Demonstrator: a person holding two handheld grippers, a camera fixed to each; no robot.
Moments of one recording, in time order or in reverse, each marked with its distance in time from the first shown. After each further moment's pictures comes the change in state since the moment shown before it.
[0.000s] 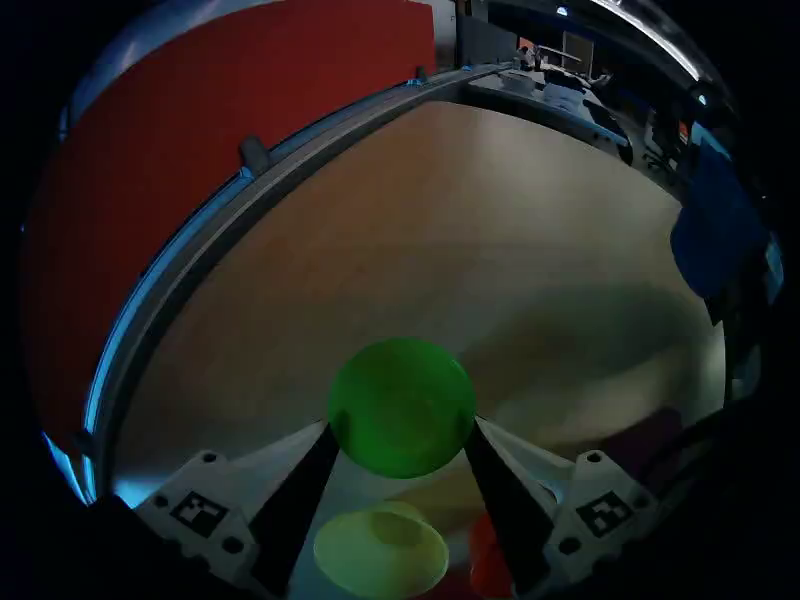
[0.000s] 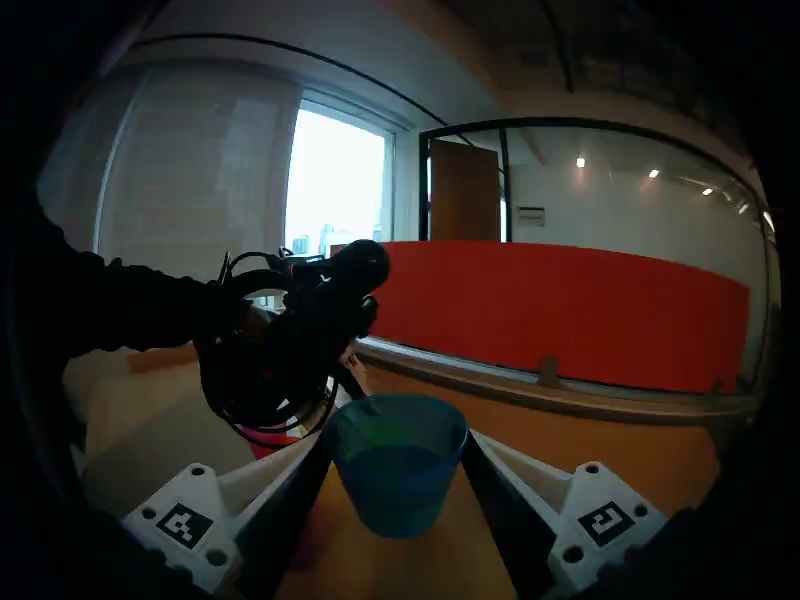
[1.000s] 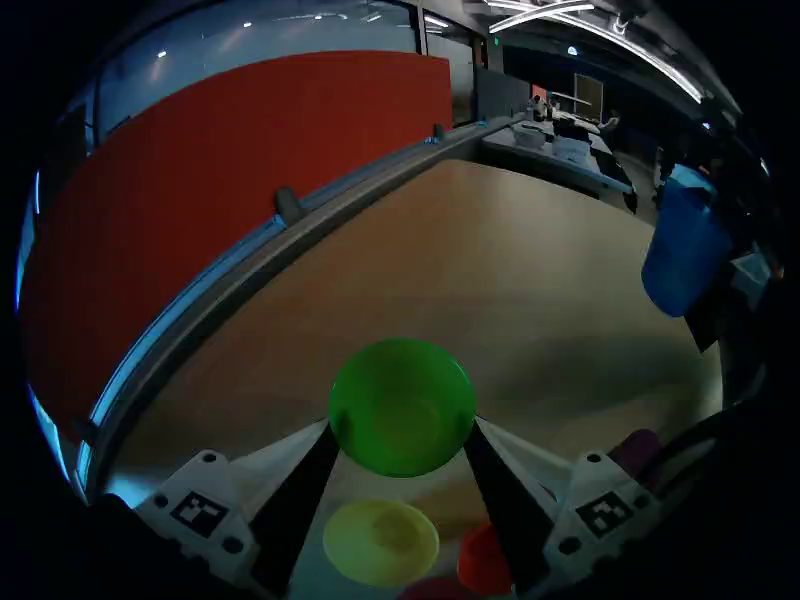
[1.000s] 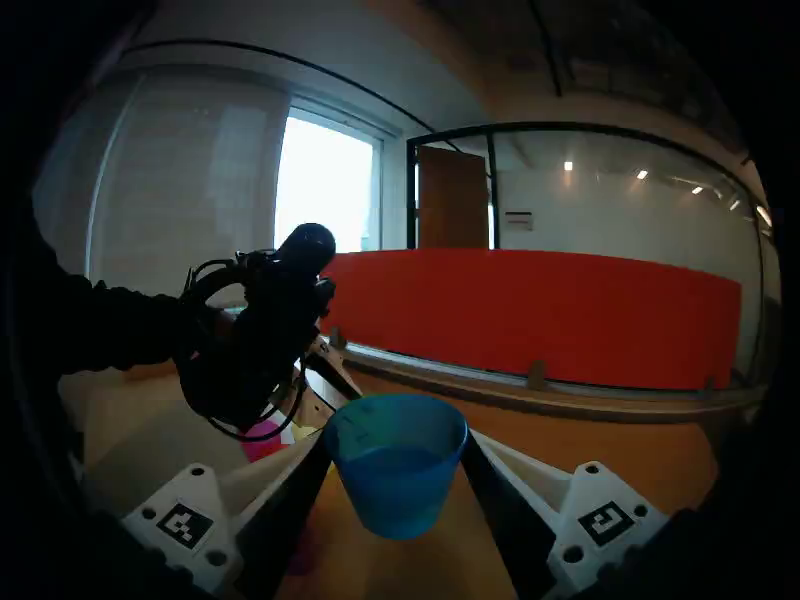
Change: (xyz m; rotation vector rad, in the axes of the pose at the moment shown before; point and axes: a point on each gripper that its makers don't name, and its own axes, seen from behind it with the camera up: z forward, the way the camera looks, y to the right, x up) left arm 0.024 -0.011 -0.042 0.060 0.203 -0.048; right arm 0.008 0.005 -0.010 -0.039 0.023 0.016
